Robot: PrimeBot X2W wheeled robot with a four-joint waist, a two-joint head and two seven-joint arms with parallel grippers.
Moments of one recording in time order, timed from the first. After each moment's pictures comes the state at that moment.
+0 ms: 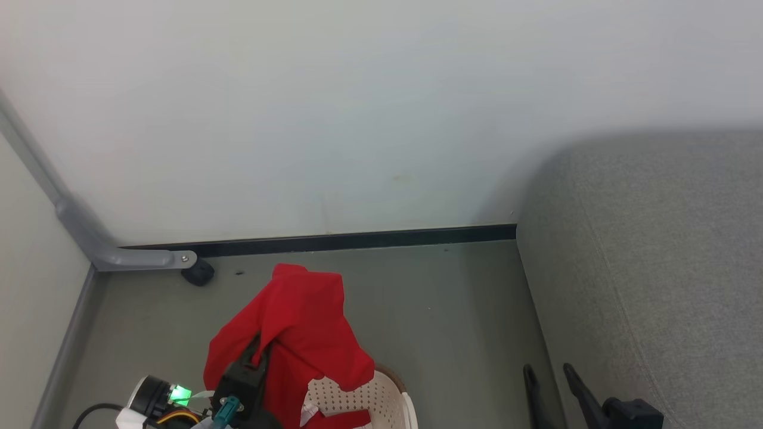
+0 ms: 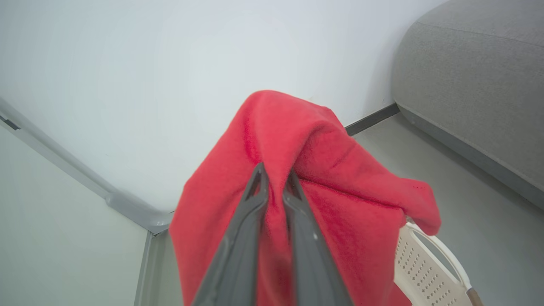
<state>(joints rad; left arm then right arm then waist) -0.32 0.12 -0.32 0.66 0.00 0.02 -0.25 -0.11 -0.05 0.27 0.41 0.32 -0.02 -0.25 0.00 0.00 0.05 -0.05</state>
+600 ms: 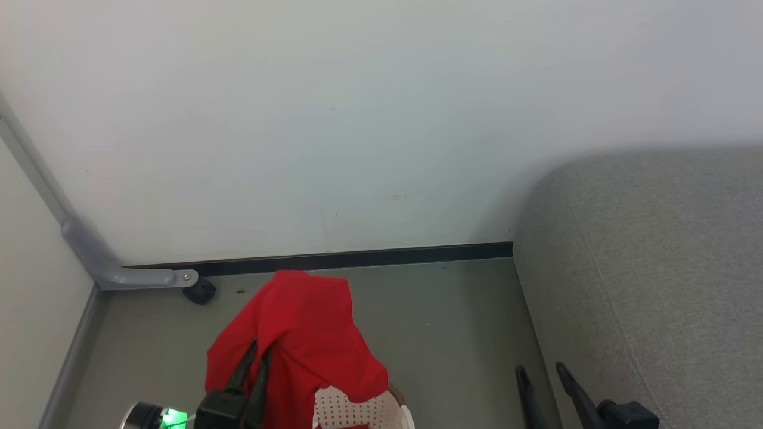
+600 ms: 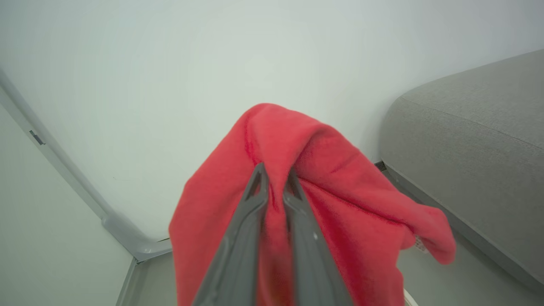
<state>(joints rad) -0.14 0.12 -0.28 0.35 -0.07 0.03 -0.25 -0.09 -0.05 0.30 0.36 0.31 -0.01 -0.25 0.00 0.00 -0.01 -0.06</state>
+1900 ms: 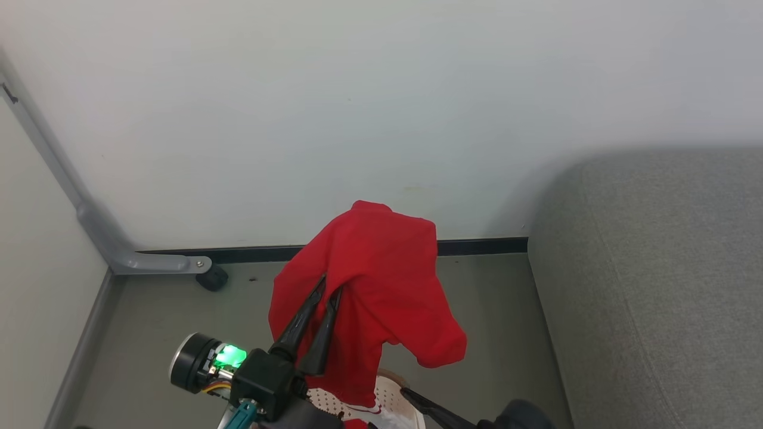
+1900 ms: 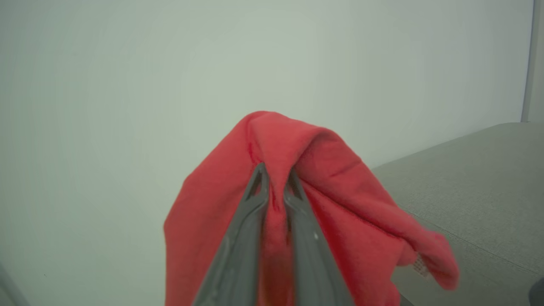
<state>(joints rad) -0.22 0.07 -0.36 0.13 -0.11 -0.05 -0.25 -0.22 -0.08 0.74 0.36 0.17 0.12 -0.25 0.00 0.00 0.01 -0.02</state>
